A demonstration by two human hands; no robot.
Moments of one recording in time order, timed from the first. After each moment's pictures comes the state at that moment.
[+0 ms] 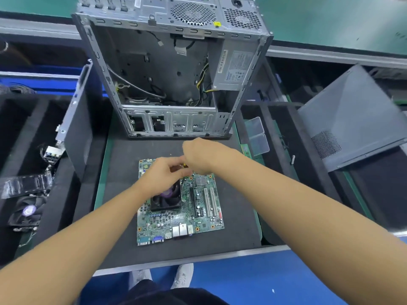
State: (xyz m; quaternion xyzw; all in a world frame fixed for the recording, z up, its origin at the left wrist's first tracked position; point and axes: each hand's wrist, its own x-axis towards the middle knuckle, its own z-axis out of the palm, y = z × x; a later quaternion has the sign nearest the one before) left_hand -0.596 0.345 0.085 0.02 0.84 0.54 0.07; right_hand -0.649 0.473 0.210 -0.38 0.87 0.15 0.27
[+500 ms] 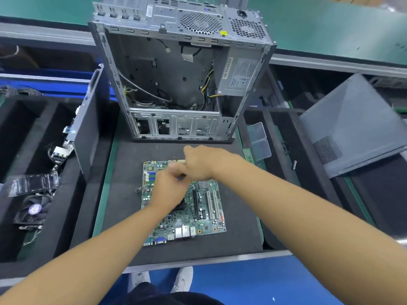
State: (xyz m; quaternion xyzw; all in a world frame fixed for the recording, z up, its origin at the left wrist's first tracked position) left_hand -0.569 0.378 0.076 -0.07 0.83 0.53 -0.12; right_hand -0.640 0.472 0.206 -0.35 0.89 0.08 0.28
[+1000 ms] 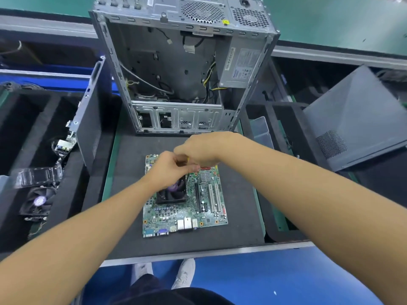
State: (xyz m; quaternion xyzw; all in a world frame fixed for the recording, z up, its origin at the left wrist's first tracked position) left_hand -0.588 0.351 0.094 -0.02 0.82 0.56 0.06; right_hand -0.654 0.470 0.216 -0.47 0.82 0.17 0.29
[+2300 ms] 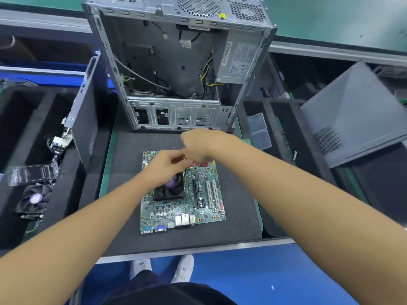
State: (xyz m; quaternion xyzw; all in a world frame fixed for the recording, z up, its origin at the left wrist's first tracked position) left_hand -0.590 0.346 0.077 -0.03 0.79 0.60 0.11; right_hand -0.648 0.464 0.211 -0.41 0.86 0.18 0.25
